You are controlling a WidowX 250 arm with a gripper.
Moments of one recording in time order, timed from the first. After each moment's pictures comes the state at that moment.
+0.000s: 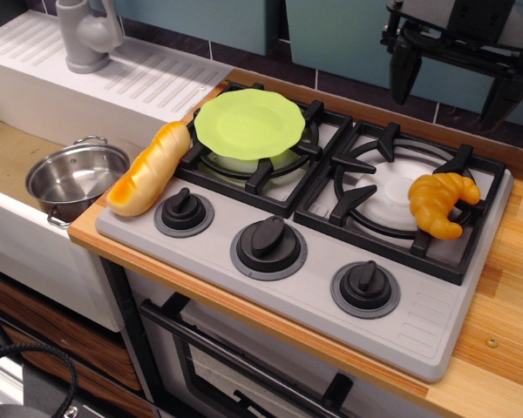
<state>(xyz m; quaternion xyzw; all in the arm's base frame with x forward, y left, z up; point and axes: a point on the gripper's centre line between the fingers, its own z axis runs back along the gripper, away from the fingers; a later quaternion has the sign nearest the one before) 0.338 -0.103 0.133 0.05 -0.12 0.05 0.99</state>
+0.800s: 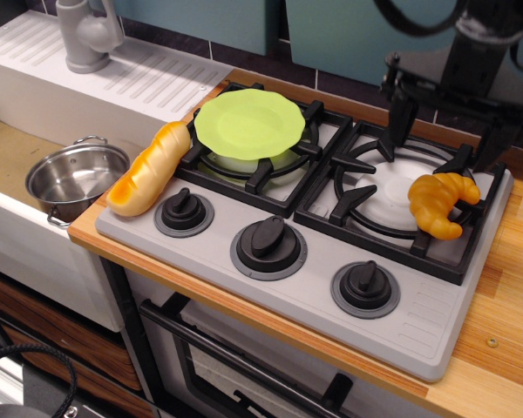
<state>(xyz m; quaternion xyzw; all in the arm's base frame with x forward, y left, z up) 0.344 -0.108 0.090 0.03 -0.12 0.05 0.99</state>
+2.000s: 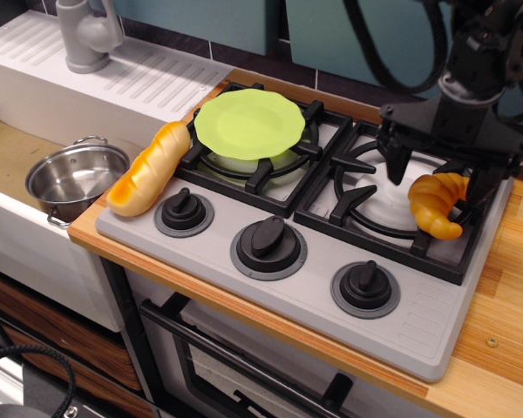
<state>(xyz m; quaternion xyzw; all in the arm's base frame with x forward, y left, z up) 0.346 -0.112 0.052 0.02 -0.14 0.07 0.99</state>
